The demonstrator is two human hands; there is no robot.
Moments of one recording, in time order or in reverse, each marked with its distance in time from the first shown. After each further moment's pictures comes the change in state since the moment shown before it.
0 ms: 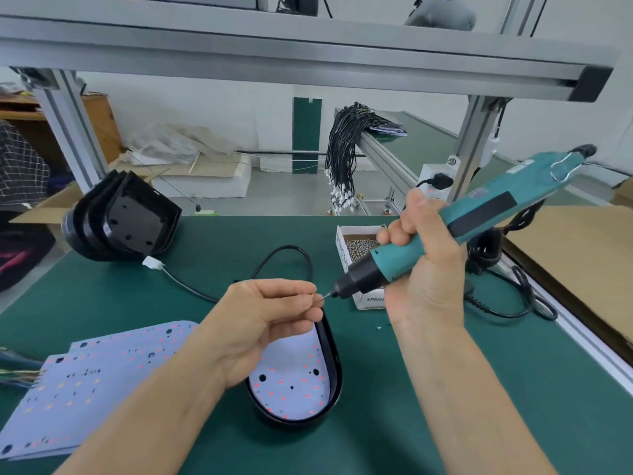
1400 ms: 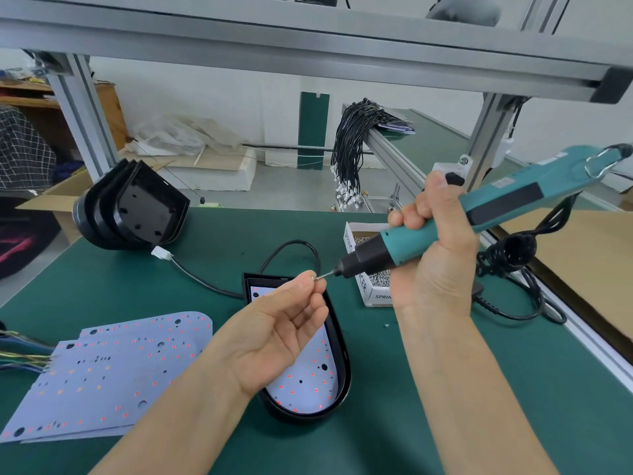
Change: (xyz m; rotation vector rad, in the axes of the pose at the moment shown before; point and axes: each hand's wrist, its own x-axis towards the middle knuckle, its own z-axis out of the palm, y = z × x) left_hand -0.004 -0.010 0.007 -0.537 -0.001 -0.197; right_hand 0.002 0.003 0.014 0.024 0.007 -0.051
